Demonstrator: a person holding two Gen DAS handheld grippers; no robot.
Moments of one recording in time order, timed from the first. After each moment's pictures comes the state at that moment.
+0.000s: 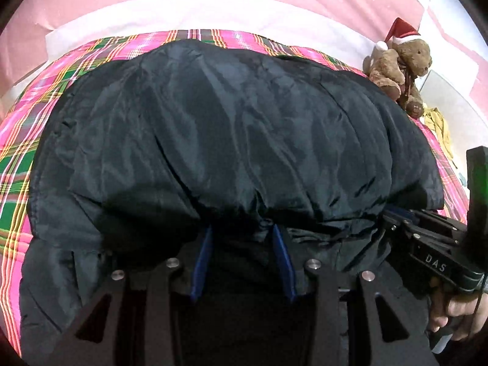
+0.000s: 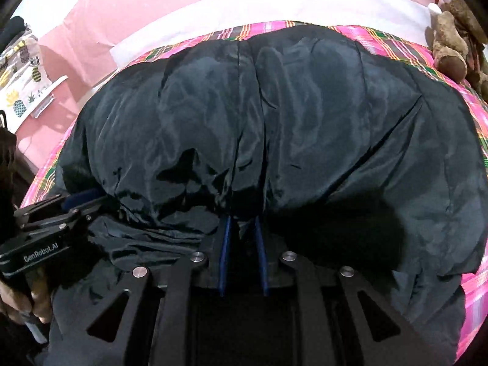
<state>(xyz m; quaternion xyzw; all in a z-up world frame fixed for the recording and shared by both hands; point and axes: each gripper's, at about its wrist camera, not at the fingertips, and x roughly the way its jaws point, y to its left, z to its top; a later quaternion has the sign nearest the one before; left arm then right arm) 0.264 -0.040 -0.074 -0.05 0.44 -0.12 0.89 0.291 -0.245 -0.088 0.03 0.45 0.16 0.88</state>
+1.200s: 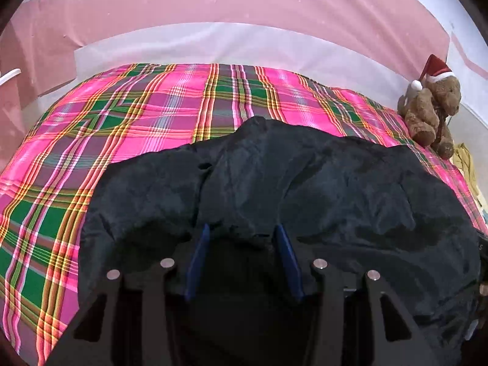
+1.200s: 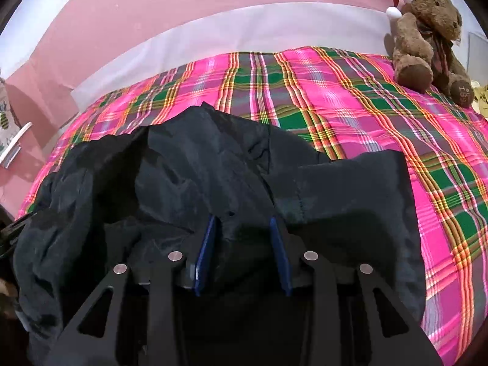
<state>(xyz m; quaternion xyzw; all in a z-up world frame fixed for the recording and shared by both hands) 0.338 0.018 -0.056 -0.06 0.38 -0.06 0.92 0.360 -0.322 -0.056 0.06 0.42 0.08 0.90</state>
